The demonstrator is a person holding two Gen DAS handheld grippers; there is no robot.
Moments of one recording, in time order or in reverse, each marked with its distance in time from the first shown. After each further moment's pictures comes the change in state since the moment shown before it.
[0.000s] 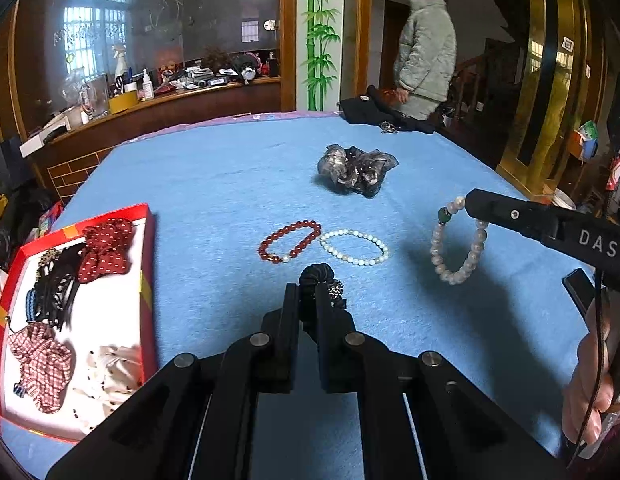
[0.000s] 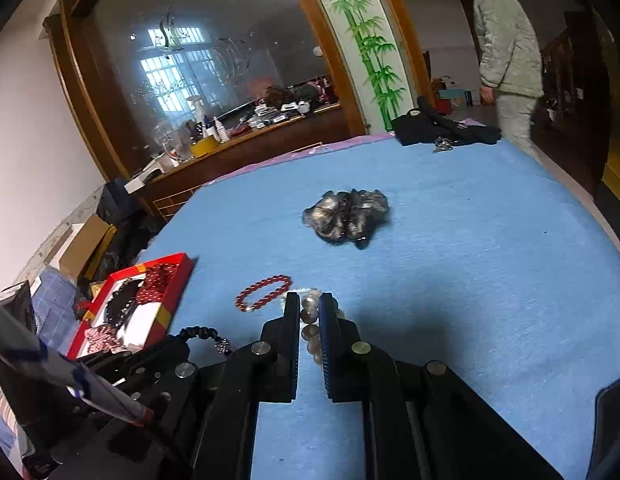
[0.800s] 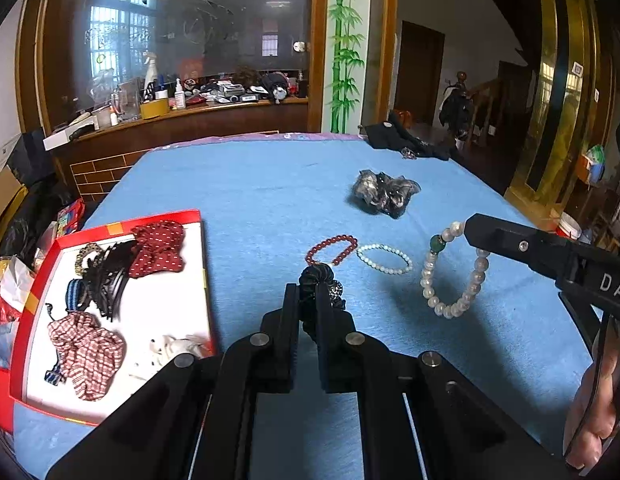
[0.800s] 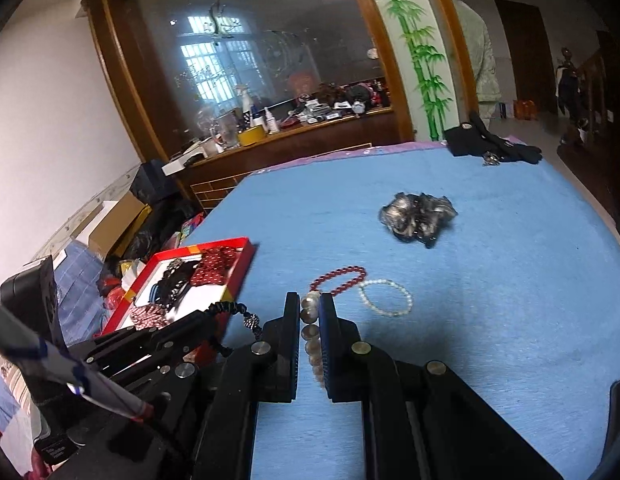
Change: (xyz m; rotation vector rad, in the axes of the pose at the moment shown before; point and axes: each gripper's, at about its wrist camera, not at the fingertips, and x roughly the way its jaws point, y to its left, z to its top) left arm -0.049 0.043 -0.005 -0.060 -0.068 0.029; right arm -0.015 0.072 -0.008 -0.104 0.011 0.084
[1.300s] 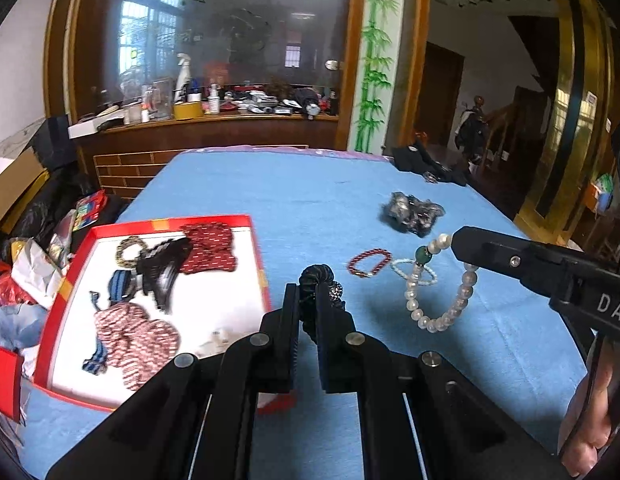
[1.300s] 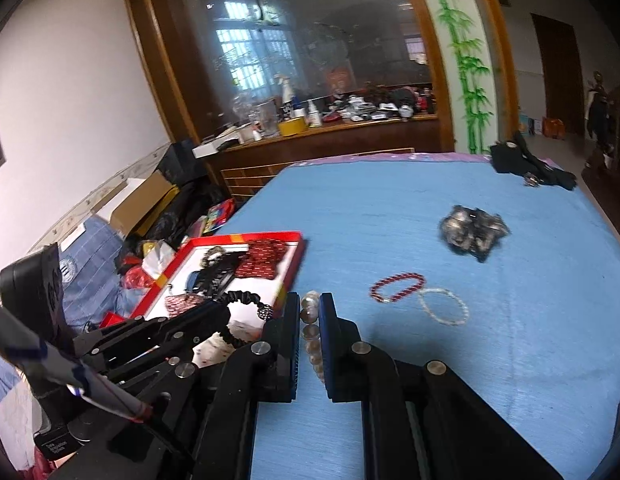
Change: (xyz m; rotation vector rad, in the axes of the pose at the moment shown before) left arm -0.039 0.054 -0.006 -0.087 -0.051 0.036; right arm 0.012 0.068 0.006 -0.099 0.029 0.079
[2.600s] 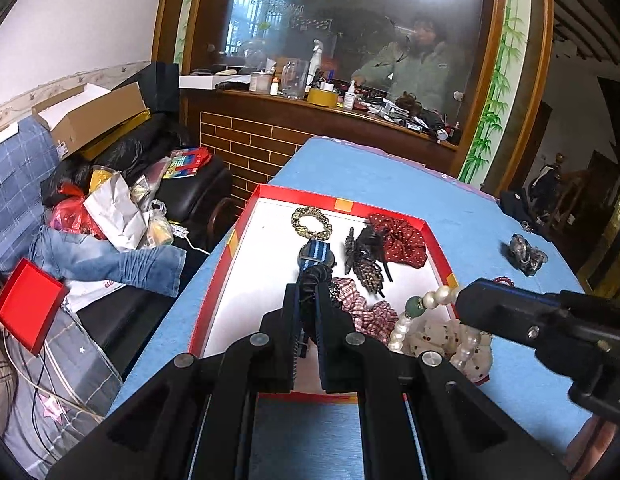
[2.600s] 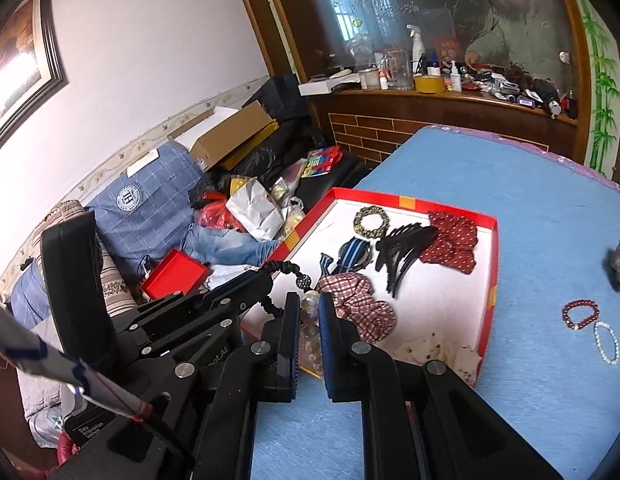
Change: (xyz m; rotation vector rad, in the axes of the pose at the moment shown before) left arm -0.043 0.177 -0.034 -0.265 -0.011 0.210; right arm 0.107 0.167 -0.008 -0.191 0.190 0.245
